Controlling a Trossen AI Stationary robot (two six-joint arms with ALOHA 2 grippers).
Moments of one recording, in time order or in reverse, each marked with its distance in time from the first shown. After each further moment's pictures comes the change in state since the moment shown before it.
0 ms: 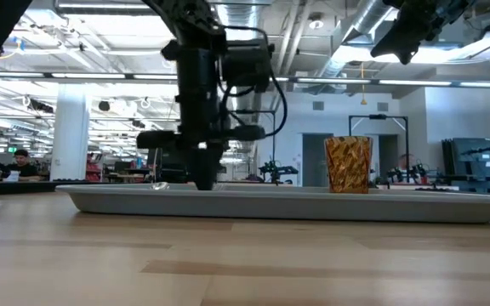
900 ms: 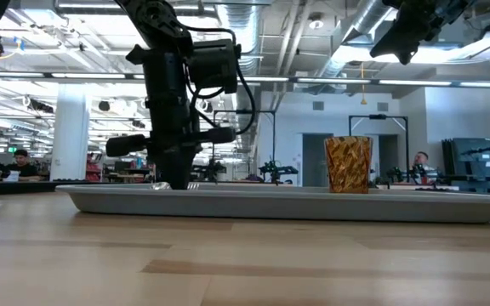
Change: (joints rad) left arm 0.004 -0.149 -0.249 0.142 -0.065 -0.150; right arm 0.000 0.003 0.000 0.004 0.004 0.008
